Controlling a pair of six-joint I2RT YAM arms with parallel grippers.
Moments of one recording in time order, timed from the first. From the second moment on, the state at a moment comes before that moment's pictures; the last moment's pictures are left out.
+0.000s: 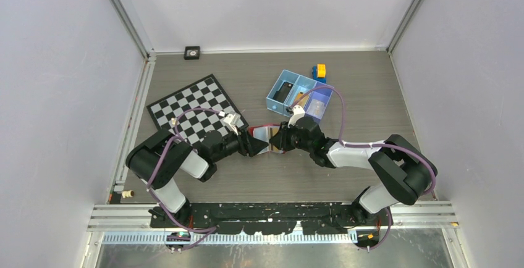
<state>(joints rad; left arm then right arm) -0.60 1.67 0.29 1.25 0.39 -0.63 0.73 1.50 0.54 0.48 -0.11 0.55</state>
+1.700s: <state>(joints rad) -0.54 1.58 0.25 1.19 0.39 -0.69 0.77 1.09 0.48 0.22 0.04 0.60</state>
